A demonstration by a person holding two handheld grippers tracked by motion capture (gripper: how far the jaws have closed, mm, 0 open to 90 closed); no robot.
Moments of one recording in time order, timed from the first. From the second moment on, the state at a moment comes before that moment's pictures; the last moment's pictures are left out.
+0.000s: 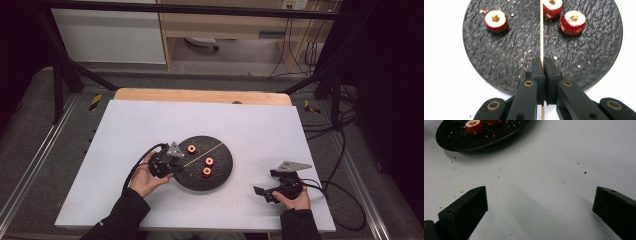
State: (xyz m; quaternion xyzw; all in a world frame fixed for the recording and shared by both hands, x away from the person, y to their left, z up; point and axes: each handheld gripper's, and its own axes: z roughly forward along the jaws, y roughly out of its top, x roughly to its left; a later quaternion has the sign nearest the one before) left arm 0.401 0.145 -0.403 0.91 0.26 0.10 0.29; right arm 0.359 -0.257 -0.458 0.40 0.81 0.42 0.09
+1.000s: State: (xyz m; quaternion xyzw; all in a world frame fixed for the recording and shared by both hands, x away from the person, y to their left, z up) left arm 0.337 0.236 -0.428 0.83 0.35 0.14 0.41; right arm 0.361 -0.249 -0.454 0.41 0.81 0.41 0.09
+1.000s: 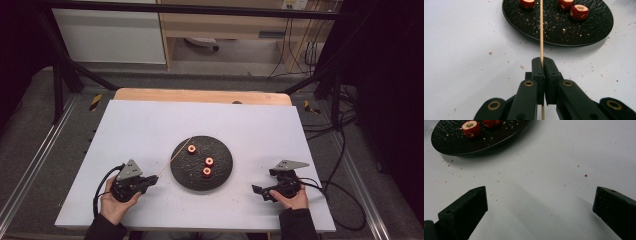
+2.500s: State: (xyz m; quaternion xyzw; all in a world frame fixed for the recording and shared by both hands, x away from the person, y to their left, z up) left arm 0.324 0.251 -0.440 0.82 0.35 0.14 0.43; right arm 0.398 -0.110 -0.391 0.37 0.86 0.34 0.06
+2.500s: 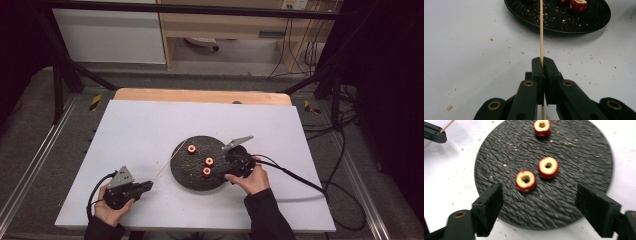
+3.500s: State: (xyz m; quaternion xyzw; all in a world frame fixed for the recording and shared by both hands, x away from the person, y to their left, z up) left arm 0.325 0.250 -0.441 0.83 0.35 0.13 0.42; right arm 0.428 -0.064 -0.414 0.38 0.89 0.25 -0.02
